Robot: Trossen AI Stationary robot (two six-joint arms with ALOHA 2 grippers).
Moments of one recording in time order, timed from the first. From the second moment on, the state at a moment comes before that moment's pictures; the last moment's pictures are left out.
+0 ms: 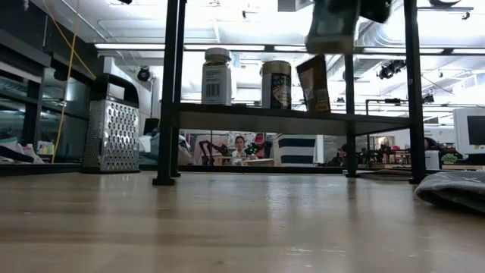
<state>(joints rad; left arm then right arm) -0.31 0.96 1.27 -1.08 -0.64 -0.70 0.31 1.35 1.29 -0.86 0.27 0.69</state>
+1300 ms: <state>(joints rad) -0.32 1.01 1.27 -1.05 -0.54 -0.68 0.41 1.87 1.62 -0.95 0.42 0.46</state>
